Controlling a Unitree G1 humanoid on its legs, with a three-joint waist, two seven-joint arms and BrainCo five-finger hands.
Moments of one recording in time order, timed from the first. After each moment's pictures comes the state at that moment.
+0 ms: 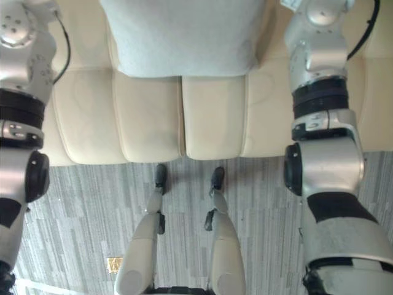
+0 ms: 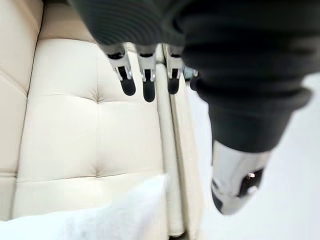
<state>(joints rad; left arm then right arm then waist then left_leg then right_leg) -1.32 0.61 -0.07 0.76 -0.50 -0.21 0.42 -1.37 -0.59 0.01 0.75 0.40 -0.08 -0.47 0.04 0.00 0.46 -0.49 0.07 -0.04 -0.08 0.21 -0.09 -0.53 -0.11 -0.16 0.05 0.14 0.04</state>
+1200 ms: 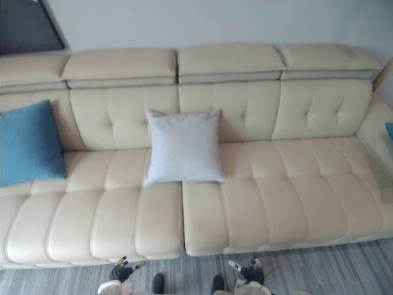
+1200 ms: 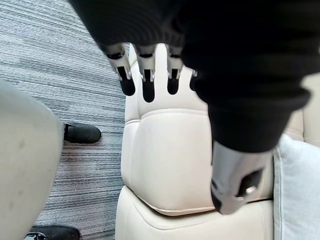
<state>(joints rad) 0.11 0.03 0.12 0.97 0.00 -0.10 0.12 0.18 0.00 -0.27 0.86 0.12 -0.08 -0.13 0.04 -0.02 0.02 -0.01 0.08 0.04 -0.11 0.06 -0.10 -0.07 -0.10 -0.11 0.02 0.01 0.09</state>
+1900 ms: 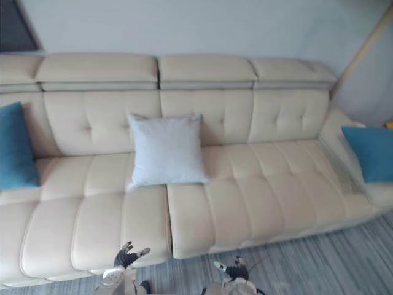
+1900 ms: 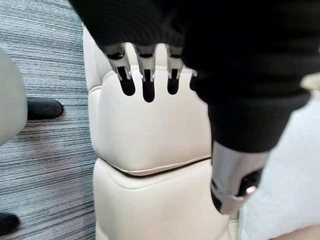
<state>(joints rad) 0.04 -0.01 0.11 0.88 0.00 -0.10 0.13 0.04 0.01 -0.19 0.89 0.04 -0.05 -0.15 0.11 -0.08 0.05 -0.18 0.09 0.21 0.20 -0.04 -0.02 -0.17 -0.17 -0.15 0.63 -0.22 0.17</state>
